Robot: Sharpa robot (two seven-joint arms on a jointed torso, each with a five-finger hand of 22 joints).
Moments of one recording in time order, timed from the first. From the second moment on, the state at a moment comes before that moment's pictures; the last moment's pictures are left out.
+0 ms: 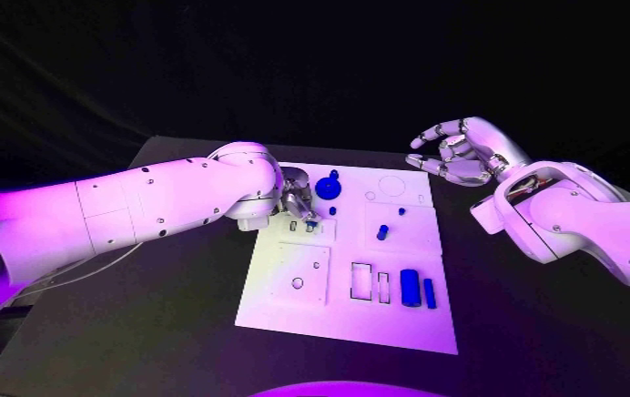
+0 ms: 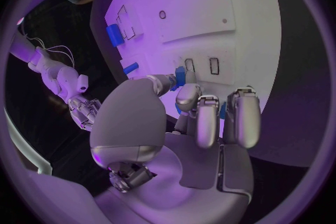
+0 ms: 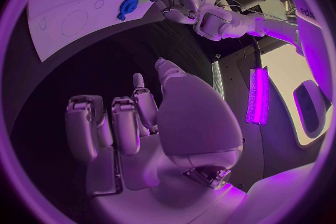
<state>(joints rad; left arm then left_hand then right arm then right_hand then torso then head) 1.28 -0.69 -0.06 1.44 -1.08 0.17 -0.57 1.25 -0.19 0.68 0.29 0.09 0.81 0.07 0.77 0.69 1.31 -0.01 1.21 1.07 1.47 -0.06 1.55 1.31 0.05 1.41 0.05 1.49 1.31 1.32 -0.92 -0.13 1.63 -0.95 -0.57 0.08 1.35 -0.14 0.18 0.29 0.27 0.84 0.16 0.34 0.38 1.35 0.08 1.36 1.31 1.46 0.01 1.54 1.31 0.01 1.47 0.12 1.49 1.31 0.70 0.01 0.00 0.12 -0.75</state>
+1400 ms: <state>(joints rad) 1.27 -0.68 -0.06 1.44 -1.14 0.24 -0.58 1.20 -0.20 0.72 0.25 0.10 0.82 0.07 0.78 0.70 1.32 -0.01 1.22 1.07 1.47 -0.06 1.55 1.31 0.05 1.41 0.06 1.49 1.31 1.32 -0.92 -0.13 1.64 -0.95 -0.57 0.08 1.35 -0.14 0.18 0.29 0.27 0.84 0.16 0.34 0.38 1.35 0.08 1.36 1.31 1.46 0.01 1.54 1.31 0.01 1.47 0.12 1.48 1.31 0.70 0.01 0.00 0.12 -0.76</state>
